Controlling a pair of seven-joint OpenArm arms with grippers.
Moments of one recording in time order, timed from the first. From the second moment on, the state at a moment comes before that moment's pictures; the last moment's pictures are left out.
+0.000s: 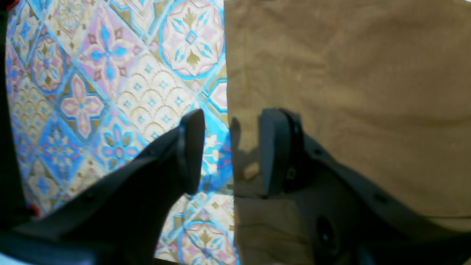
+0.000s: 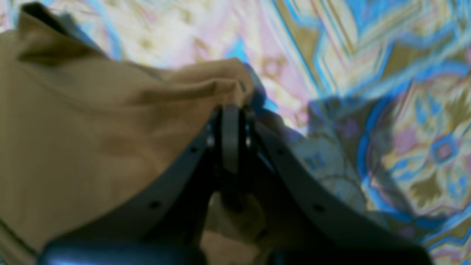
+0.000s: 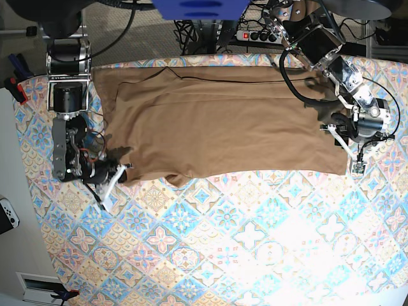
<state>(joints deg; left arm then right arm) -5.8 -1.3 -38.9 107.9 7.3 -41.2 70.2 22.6 19.6 -1.7 62.7 28.5 26.4 -57.5</state>
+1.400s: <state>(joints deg) -5.5 -1.3 -38.9 104.3 7.3 -41.2 70.2 -7.8 17.6 9.2 104.8 29.0 26.4 -66.5</state>
